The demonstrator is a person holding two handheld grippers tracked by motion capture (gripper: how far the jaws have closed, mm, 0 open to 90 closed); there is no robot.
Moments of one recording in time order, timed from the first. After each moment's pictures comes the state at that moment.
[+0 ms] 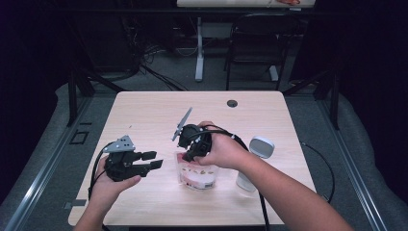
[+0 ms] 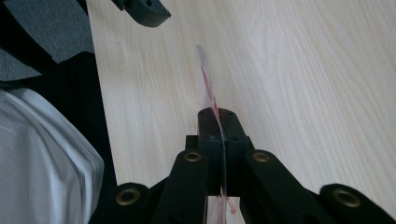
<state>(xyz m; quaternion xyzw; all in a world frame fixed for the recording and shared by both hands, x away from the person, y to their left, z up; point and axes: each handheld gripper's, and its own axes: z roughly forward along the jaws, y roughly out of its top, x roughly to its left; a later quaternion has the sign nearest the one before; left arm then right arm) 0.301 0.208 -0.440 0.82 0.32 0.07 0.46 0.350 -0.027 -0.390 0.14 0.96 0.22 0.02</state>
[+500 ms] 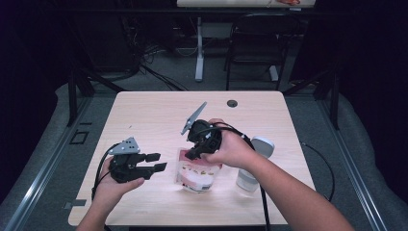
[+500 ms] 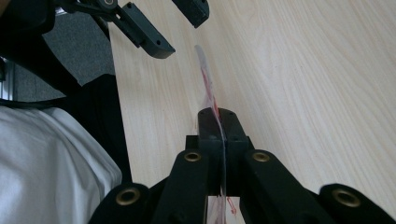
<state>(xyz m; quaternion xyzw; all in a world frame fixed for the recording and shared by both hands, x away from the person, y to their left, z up) 0.300 0.198 -0.446 0.83 0.31 0.08 0.46 0.351 -0.050 -0.381 0.15 0.95 0.28 0.00</state>
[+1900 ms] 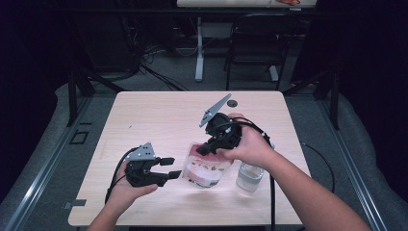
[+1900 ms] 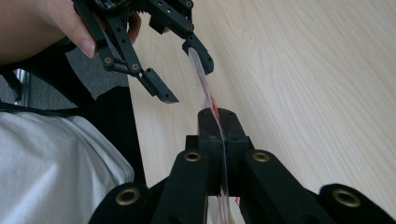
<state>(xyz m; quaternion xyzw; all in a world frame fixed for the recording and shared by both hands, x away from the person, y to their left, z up) 0.301 0.166 -0.465 0.84 0.25 0.04 0.47 0.342 -0.091 -0.352 0.17 0.93 0.32 -0.01</state>
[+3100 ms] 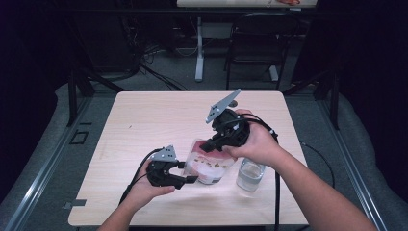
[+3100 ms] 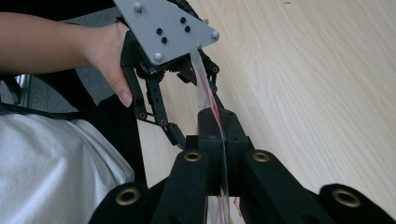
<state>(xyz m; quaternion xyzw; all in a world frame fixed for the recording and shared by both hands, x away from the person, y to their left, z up) 0.316 0.123 -0.490 0.86 0.21 0.00 0.46 0.336 -0.104 -0.334 0.16 0.93 0.34 0.00</state>
